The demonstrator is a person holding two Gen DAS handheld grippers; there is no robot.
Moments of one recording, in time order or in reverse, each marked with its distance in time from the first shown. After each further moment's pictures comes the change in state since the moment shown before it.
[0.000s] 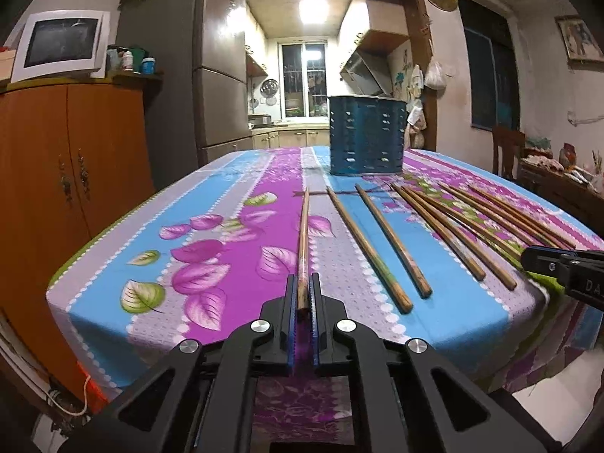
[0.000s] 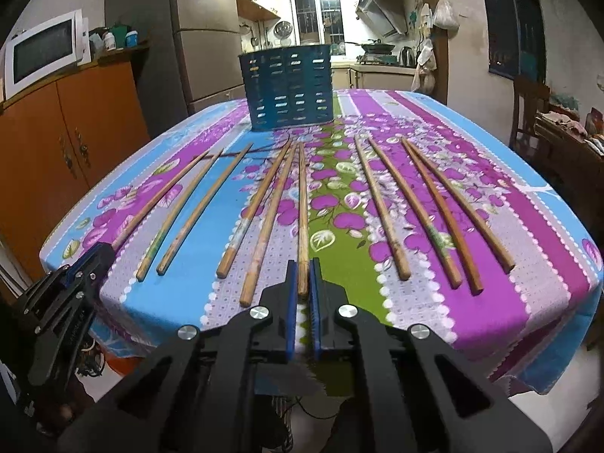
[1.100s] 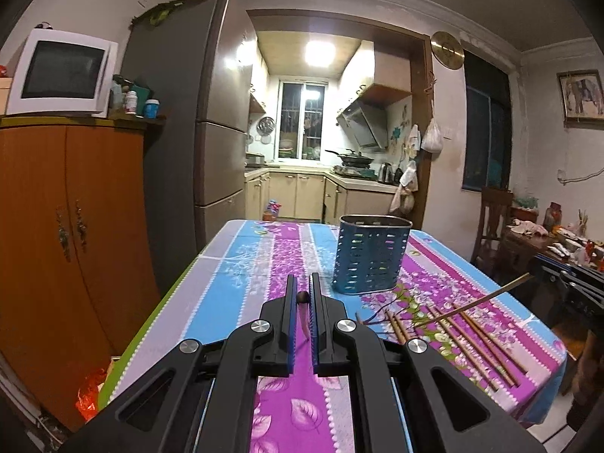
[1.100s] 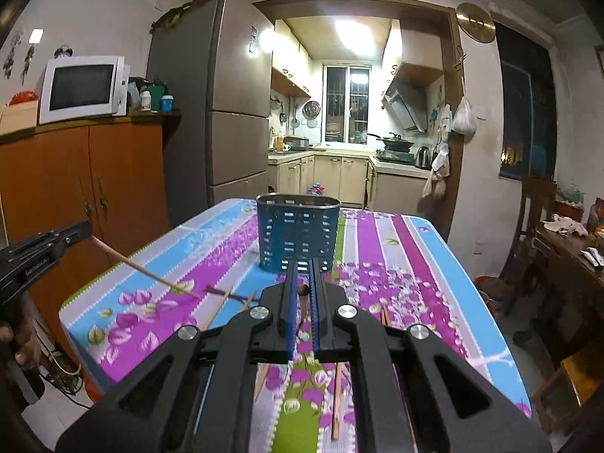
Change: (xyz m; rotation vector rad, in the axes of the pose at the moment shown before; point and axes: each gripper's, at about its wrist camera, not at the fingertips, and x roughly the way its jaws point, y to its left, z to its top) left arm -0.041 0.052 0.154 -0.084 -0.135 -0.091; right arm -0.071 -0.004 0.122 -0.165 -0.313 0.037
